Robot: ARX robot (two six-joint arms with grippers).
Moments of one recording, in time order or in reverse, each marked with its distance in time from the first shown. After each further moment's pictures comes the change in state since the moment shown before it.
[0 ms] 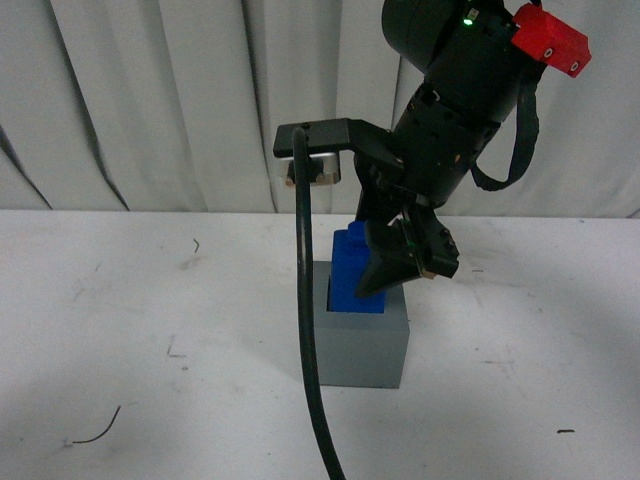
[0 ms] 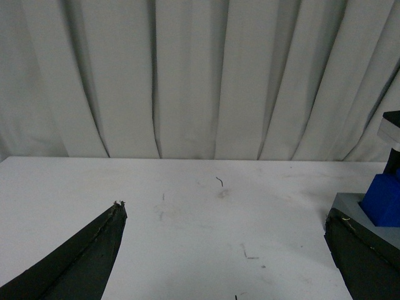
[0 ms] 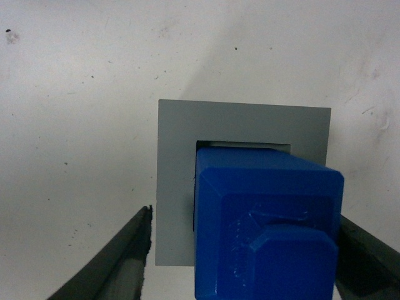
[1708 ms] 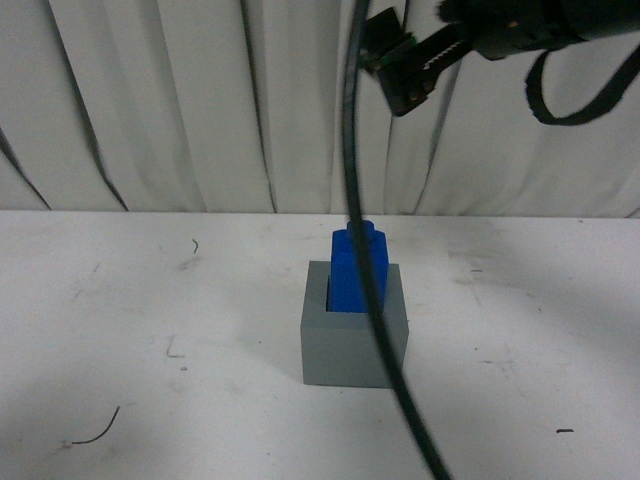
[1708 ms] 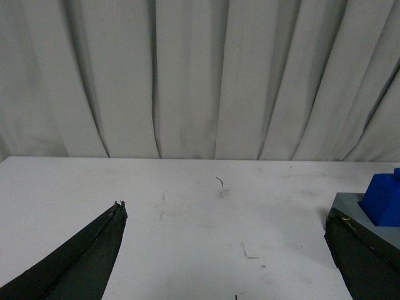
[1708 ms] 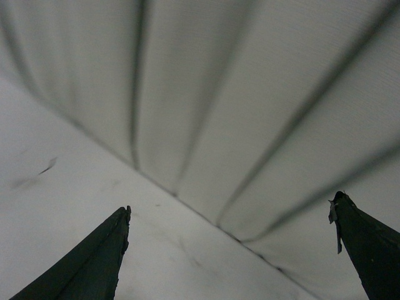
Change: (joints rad) left arm 0.000 0.000 0.000 0.000 0.000 0.000; right arm -0.078 -0.454 -0.735 1.413 0.253 0.855
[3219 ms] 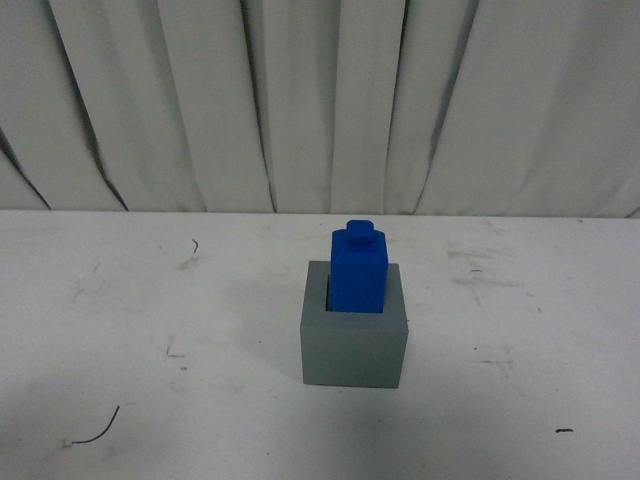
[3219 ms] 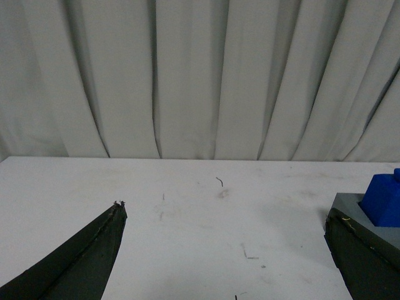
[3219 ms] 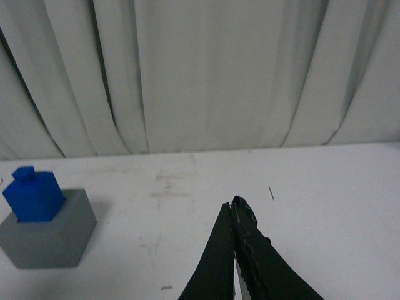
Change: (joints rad) left arm 0.000 0.000 0.000 0.000 0.000 0.000; right arm -0.321 -1.759 -1.175 -0.397 0.112 0.361
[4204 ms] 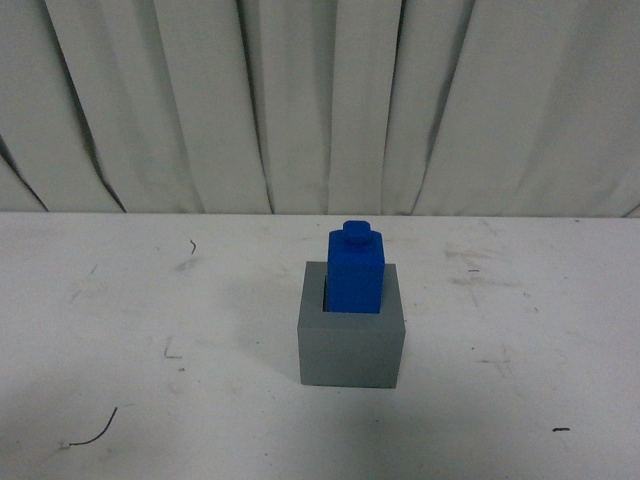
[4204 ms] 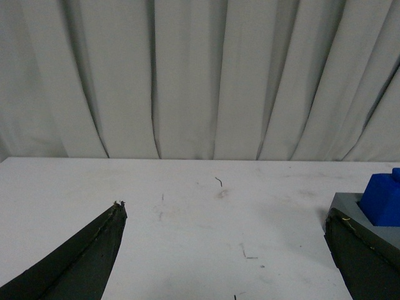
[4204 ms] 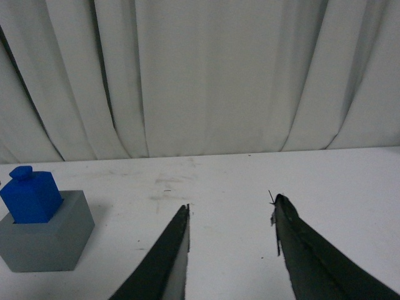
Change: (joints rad) left arm 0.000 0.000 0.000 0.000 0.000 0.000; right arm 0.000 -0.105 -0.072 0.008 0.000 -0.002
